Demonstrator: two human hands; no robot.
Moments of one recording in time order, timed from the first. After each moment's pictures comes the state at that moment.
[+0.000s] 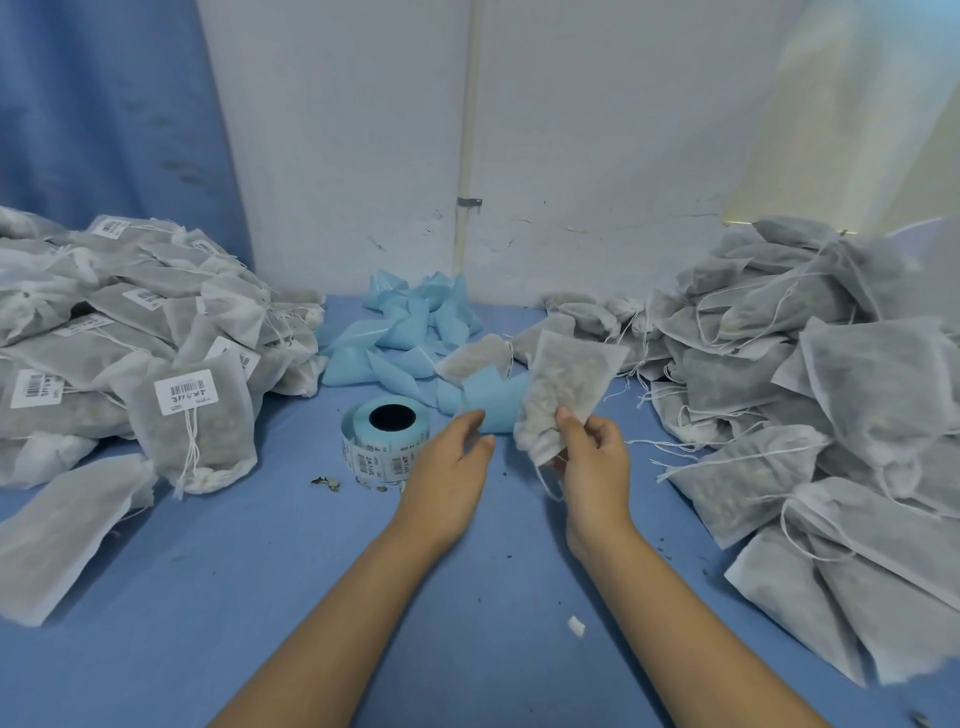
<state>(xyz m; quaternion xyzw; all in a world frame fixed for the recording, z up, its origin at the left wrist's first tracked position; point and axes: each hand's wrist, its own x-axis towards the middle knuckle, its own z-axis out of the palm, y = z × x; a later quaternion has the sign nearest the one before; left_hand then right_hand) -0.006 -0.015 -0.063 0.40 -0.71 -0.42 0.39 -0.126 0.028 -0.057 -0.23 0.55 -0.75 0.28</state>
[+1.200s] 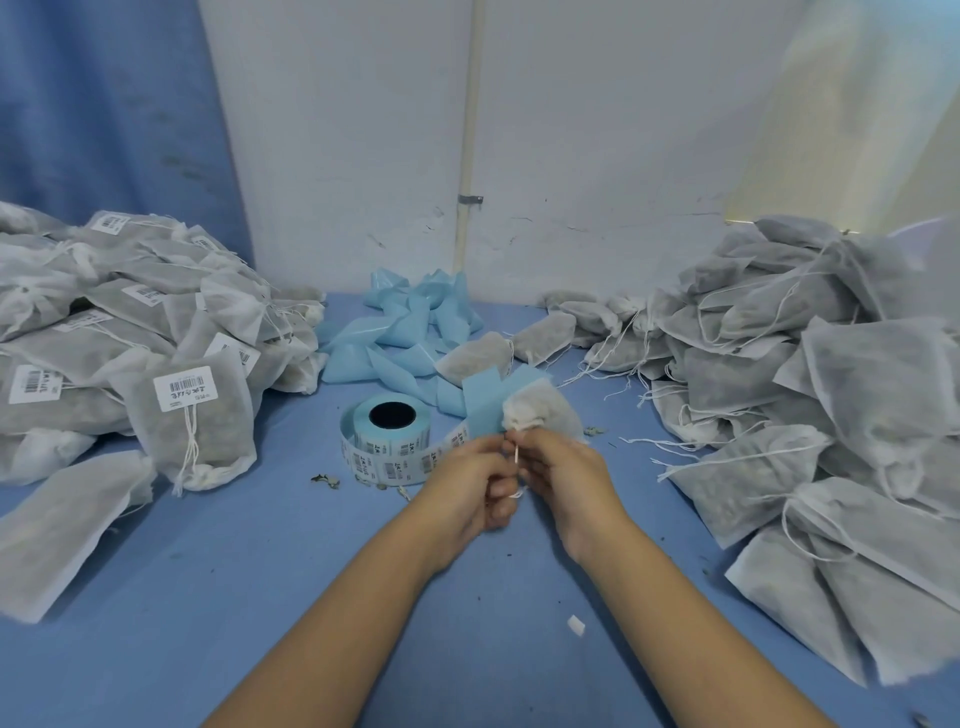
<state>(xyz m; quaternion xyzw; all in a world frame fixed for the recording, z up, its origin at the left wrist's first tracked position) -0.016 -0.003 -0.053 0.33 -0.50 -0.74 0.32 -0.119 0.031 -0.055 -0.29 0.55 -0.66 0.43</state>
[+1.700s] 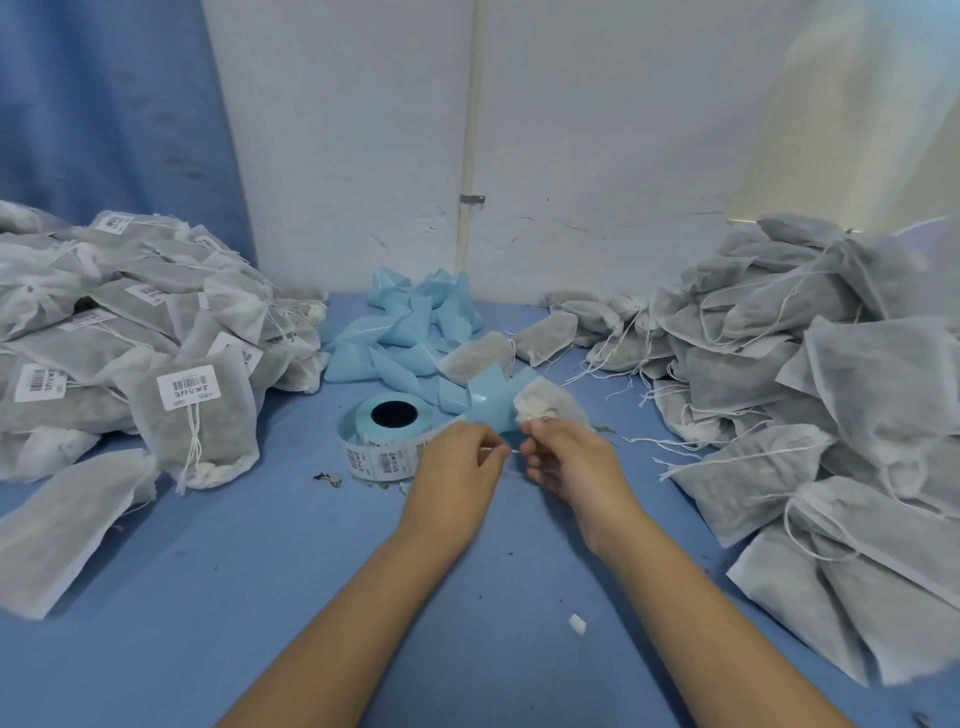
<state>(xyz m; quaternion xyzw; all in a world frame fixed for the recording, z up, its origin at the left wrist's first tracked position) -0.010 -0.011 -0.063 0.42 -0.78 -0.24 0.40 -0.133 0.029 -0.055 -0.34 0.57 -0.63 0.39</state>
